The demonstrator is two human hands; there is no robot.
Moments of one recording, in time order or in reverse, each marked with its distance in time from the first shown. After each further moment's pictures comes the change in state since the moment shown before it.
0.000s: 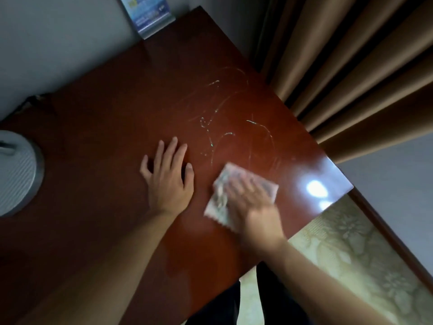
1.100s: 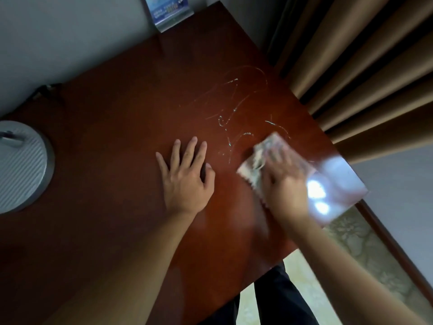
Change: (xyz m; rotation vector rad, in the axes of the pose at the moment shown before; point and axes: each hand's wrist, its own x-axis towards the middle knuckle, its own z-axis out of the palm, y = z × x) left_hand 0.003 -0.004 0.007 0.044 0.050 0.038; right_hand 0.050 0.022 -0.010 -0.045 0.146 0.299
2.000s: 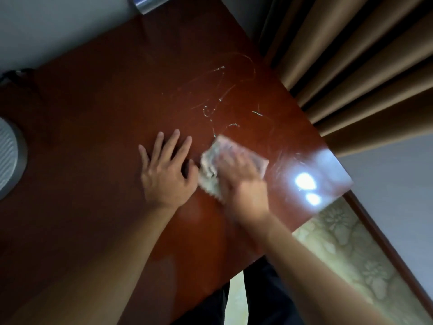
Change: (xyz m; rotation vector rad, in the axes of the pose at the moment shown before) left_hand -0.002 -0.004 0.000 -0.066 0.095 0.010; right_hand -0.009 -0.035 0.016 0.131 -0.042 -0.184
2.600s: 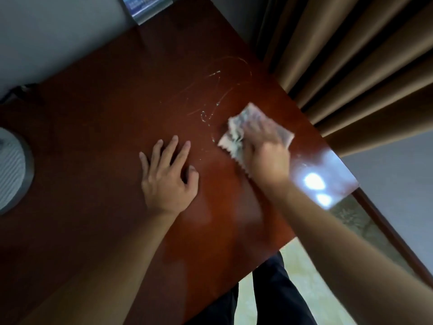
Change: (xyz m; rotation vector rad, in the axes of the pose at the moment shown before) left_hand 0.000 0.006 -0.003 0.022 -0.023 -0.009; right_hand 0.055 0.041 -0.022 -0.081 0.104 0.153
